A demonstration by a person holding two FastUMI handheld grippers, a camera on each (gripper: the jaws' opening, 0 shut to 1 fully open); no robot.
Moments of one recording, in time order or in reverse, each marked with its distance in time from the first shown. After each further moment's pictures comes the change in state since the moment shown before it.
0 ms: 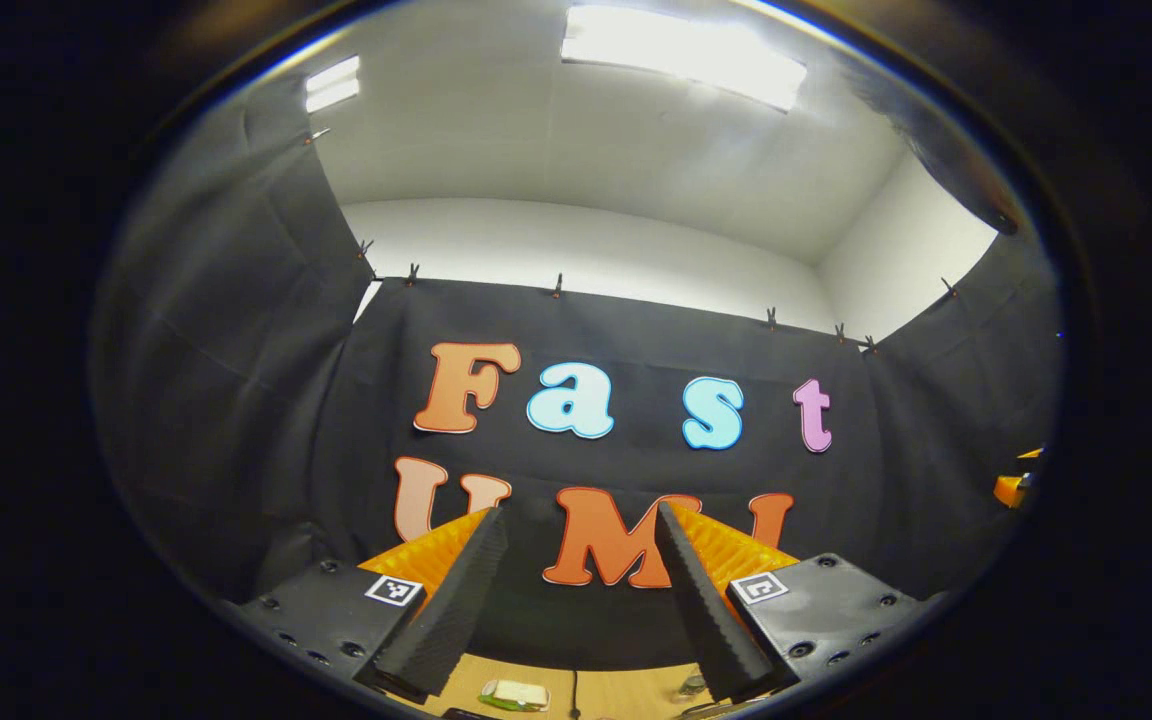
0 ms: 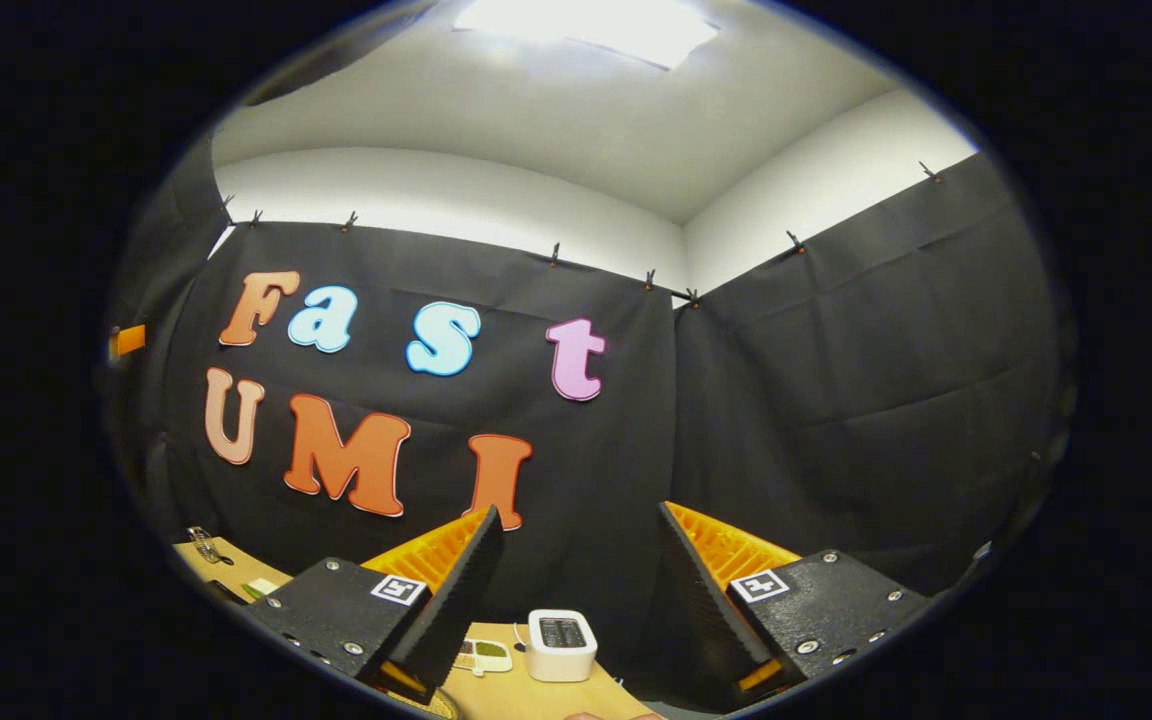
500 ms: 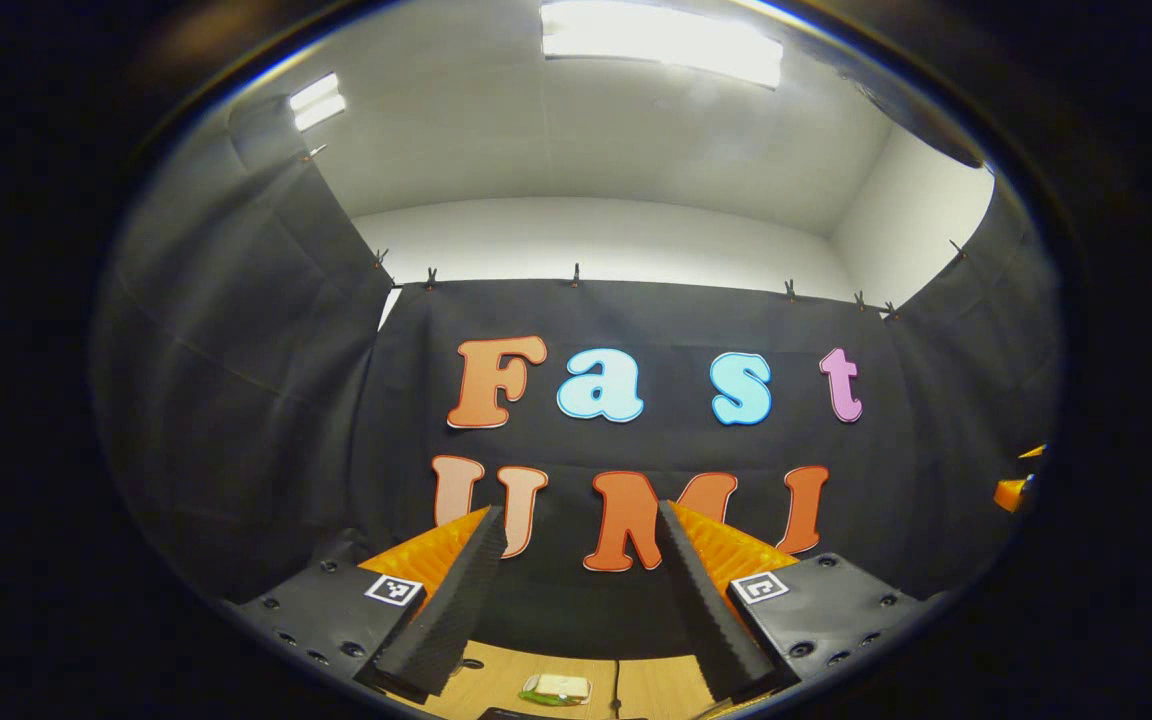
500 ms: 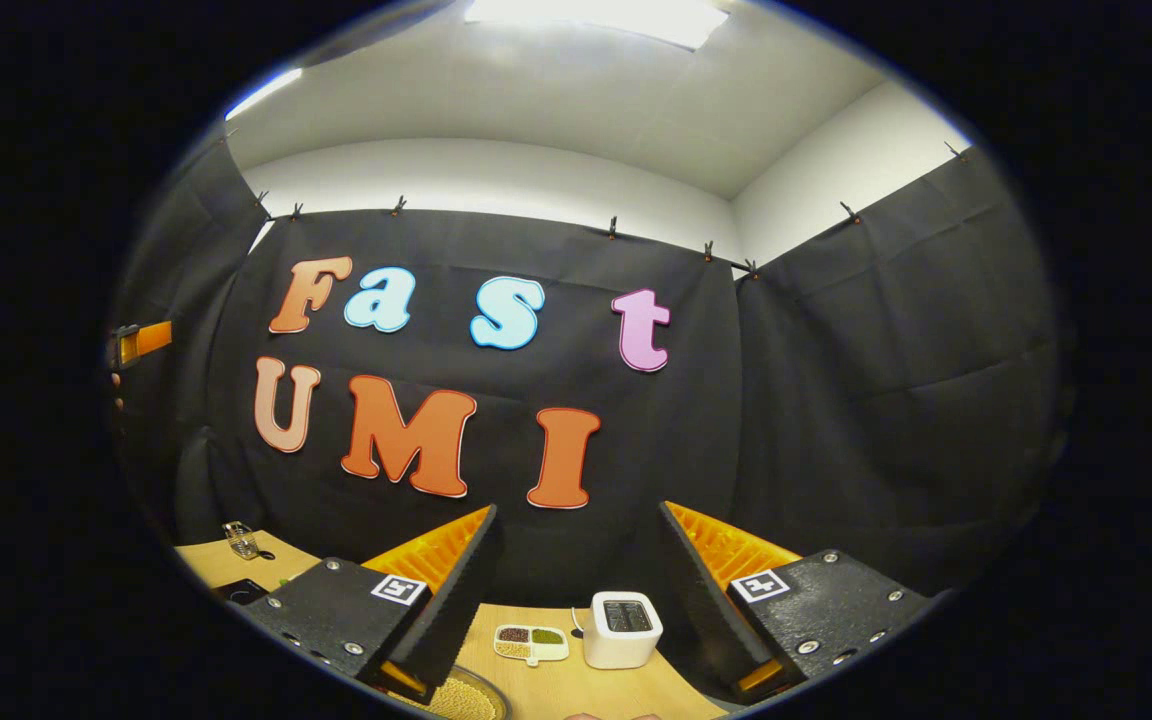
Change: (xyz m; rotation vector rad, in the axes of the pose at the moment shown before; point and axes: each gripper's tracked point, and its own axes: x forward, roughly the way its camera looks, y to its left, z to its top) left arm -0.013 0.013 -0.022 0.087 0.034 0.074; right arm -0.005 0.065 -0.040 0.027 0.073 0.147
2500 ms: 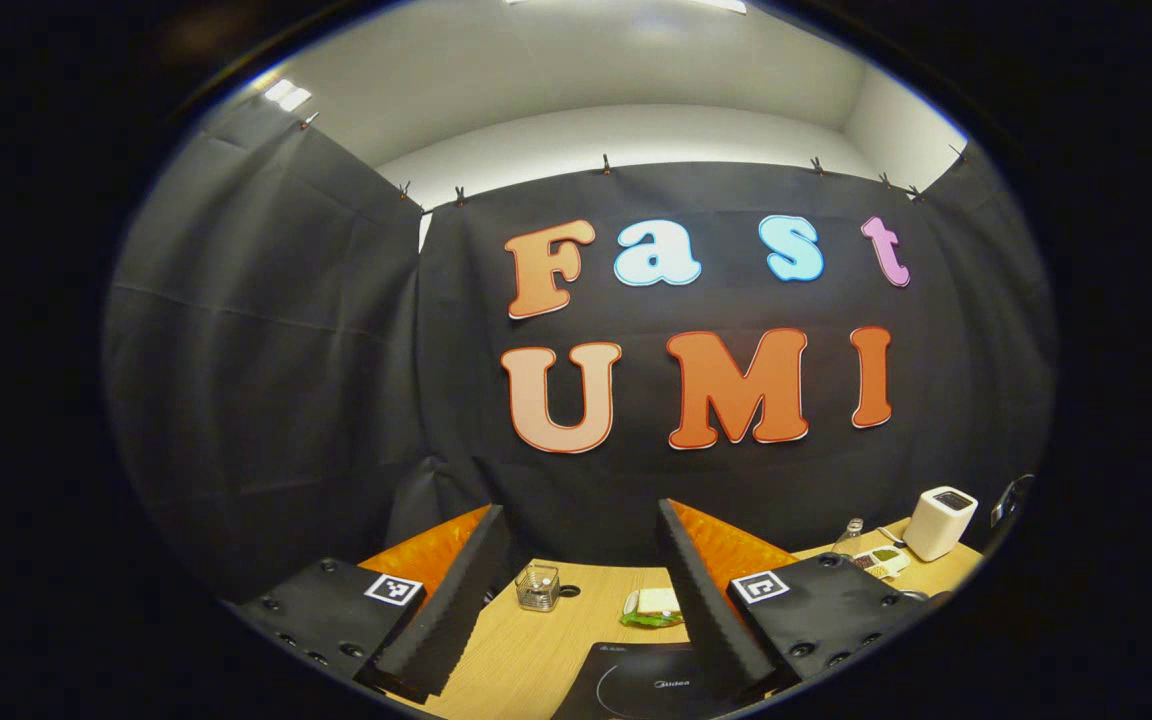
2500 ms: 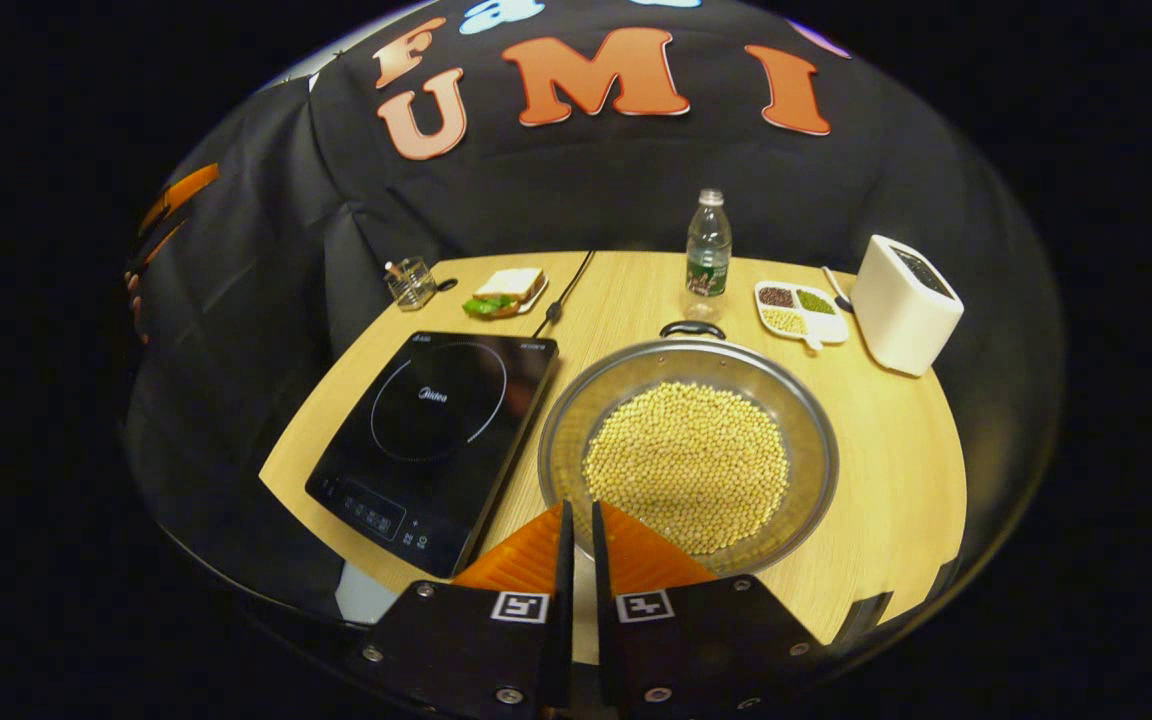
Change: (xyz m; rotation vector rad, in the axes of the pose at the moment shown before) left arm -0.045 0.101 -0.129 0.140 0.323 0.123; right arm -0.171 0.256 -0.321 0.057 1.088 0.568
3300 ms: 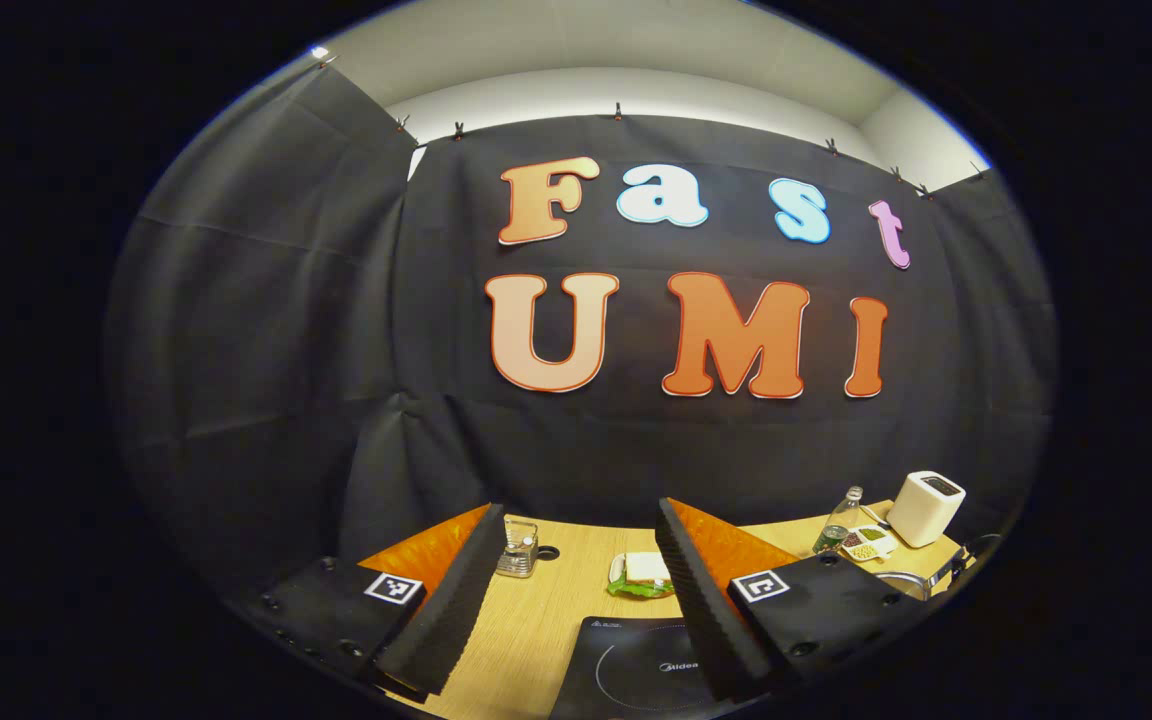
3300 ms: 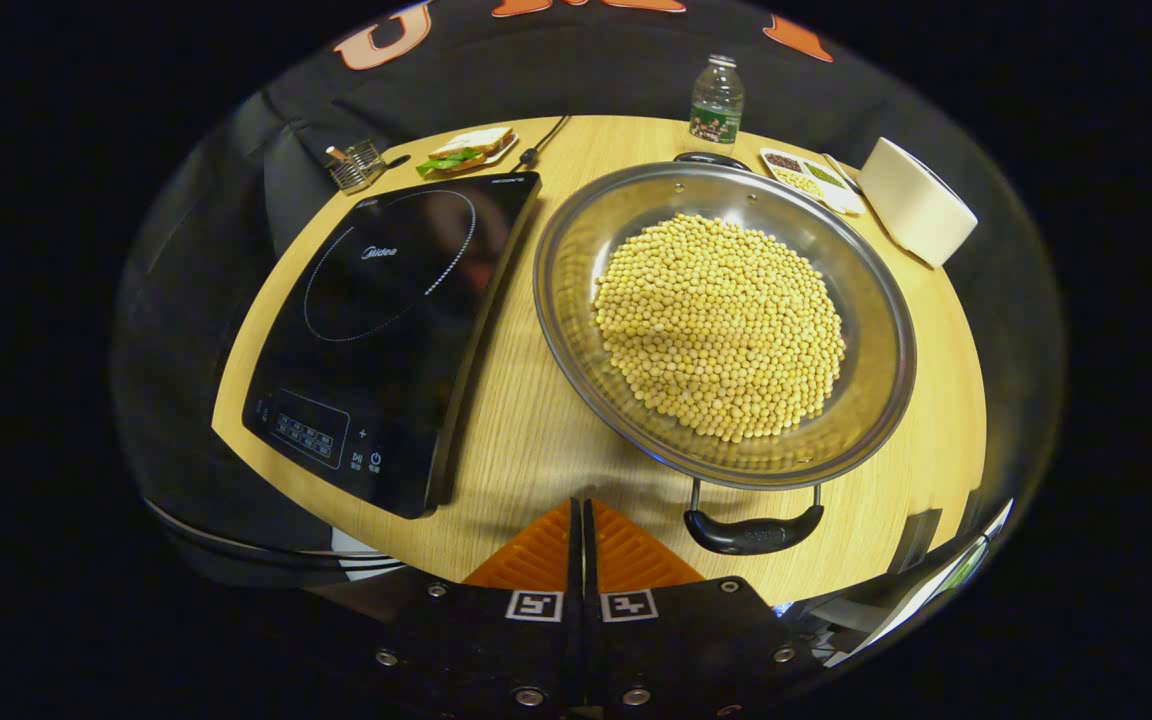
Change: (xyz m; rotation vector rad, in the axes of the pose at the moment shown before) left arm 0.045 0.011 -0.071 -0.063 0.115 -0.110; right arm 0.040 0.013 -0.090 0.075 0.334 -0.139
